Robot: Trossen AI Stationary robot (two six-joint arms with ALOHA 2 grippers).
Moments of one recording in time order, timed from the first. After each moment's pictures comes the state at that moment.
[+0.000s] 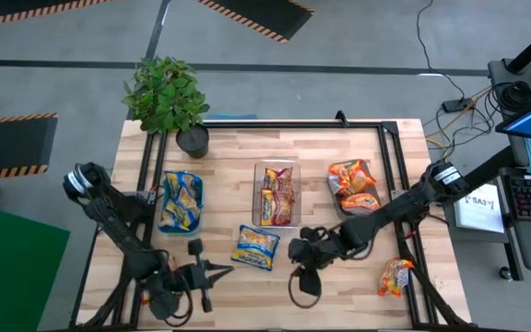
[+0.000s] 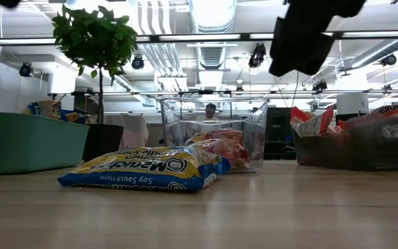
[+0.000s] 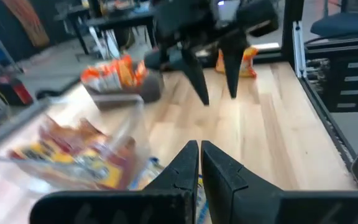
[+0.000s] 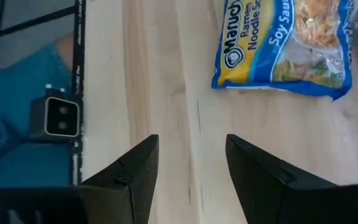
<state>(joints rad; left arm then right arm) -0.94 1.58 0.84 0.20 -1.13 -0.38 0.47 1.70 1.18 -0.35 0.03 0.63</state>
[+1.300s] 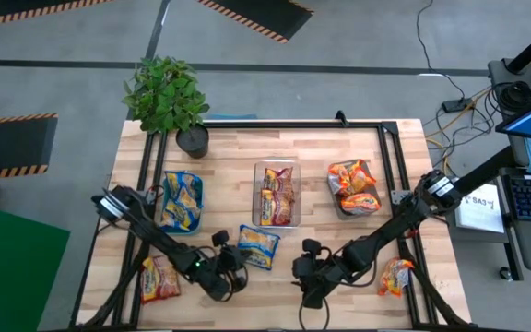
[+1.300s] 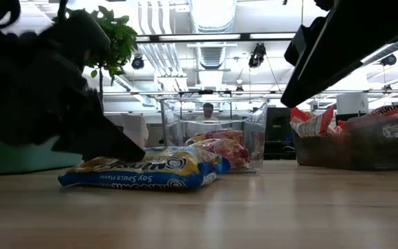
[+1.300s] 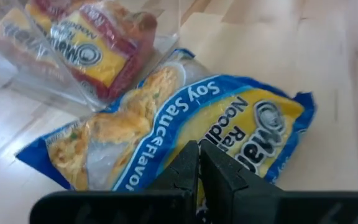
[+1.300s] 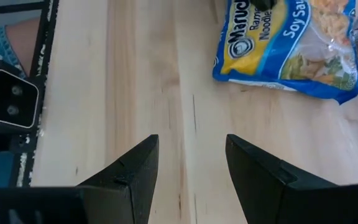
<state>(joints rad) -0.68 1.93 0.84 0.21 -0.91 -0.74 0.61 1.80 1.15 -0.26 0.29 0.60</state>
